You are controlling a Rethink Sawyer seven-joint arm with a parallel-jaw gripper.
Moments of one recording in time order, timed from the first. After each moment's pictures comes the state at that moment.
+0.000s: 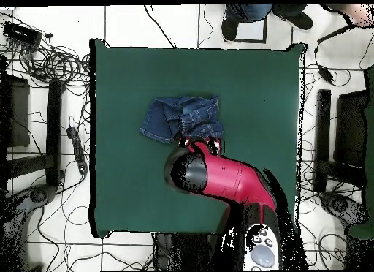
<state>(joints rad) -0.08 -0.75 -0.18 1.79 0.00 0.29 1.57</state>
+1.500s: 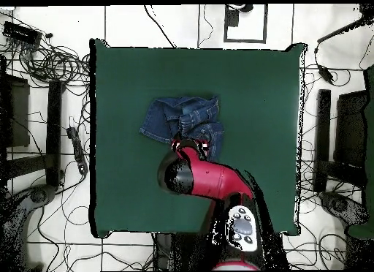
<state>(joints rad) -0.05 -0.59 -0.16 1.81 0.00 0.06 1.57</state>
